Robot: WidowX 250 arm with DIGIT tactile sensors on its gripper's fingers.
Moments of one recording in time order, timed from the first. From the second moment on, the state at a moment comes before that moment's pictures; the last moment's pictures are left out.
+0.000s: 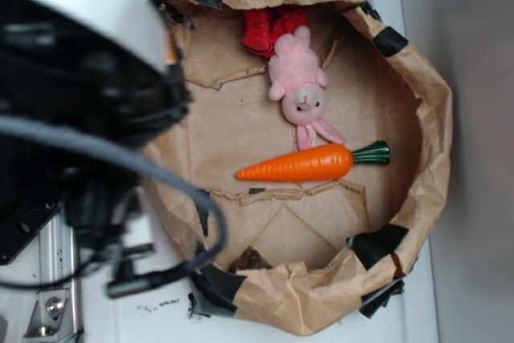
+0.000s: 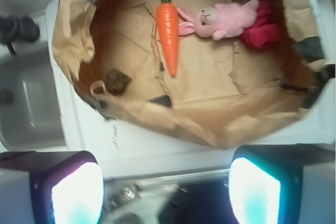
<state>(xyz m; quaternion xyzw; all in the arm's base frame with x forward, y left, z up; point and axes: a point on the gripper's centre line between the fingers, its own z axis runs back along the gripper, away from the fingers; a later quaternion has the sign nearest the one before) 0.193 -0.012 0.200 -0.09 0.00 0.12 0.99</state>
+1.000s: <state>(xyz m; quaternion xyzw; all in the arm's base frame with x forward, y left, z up) 0.215 -0.041 0.059 -0.13 0.18 0.33 0.92</state>
